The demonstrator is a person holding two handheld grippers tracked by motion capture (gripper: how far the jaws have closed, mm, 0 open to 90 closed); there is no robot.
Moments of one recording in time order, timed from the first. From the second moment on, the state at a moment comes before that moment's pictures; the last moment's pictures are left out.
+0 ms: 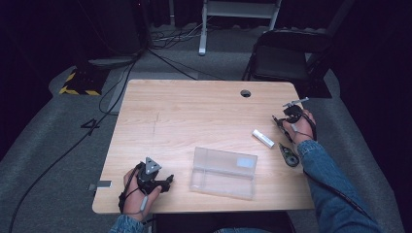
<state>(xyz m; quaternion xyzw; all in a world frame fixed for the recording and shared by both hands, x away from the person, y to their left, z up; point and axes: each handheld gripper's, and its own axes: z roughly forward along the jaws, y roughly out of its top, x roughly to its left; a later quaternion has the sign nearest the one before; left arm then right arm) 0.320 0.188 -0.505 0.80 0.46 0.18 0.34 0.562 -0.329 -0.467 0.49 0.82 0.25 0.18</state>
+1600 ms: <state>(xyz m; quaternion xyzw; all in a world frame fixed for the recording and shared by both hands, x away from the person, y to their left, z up) 0.323 0.184 -0.504 0.81 0.46 0.18 0.34 0.420 -0.272 -0.378 0.30 0.82 0.47 0.11</state>
